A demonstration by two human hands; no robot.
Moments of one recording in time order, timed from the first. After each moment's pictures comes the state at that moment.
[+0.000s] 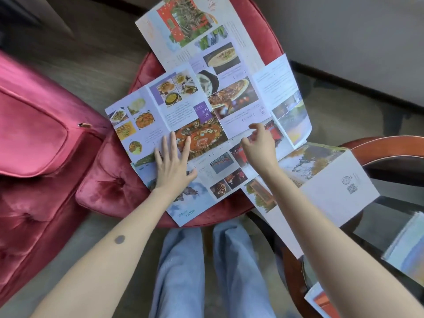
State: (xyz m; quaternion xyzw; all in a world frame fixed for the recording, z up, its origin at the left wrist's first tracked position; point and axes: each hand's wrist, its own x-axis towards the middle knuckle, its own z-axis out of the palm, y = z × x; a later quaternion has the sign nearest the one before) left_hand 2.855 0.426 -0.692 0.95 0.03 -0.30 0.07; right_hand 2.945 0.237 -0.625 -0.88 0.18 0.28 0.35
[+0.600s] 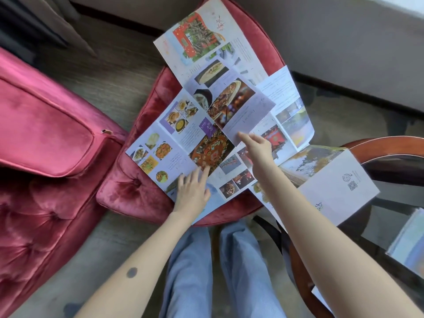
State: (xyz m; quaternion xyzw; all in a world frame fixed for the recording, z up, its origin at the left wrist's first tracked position) left_hand 2.807 0.404 -0.659 0.95 0.00 -0.29 0.11; right_hand 2.937 0.261 -0.598 -0.67 0.37 0.28 0.58
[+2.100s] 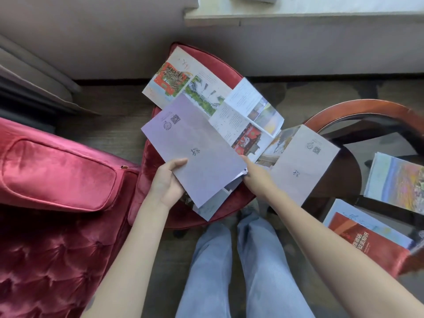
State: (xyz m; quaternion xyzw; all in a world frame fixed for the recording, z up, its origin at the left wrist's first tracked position) left_hand 2.877 0.435 -0.480 0.37 0.39 -0.27 0.80; right_hand 2.847 0.215 -0.560 -0.88 0.09 0.36 0.31
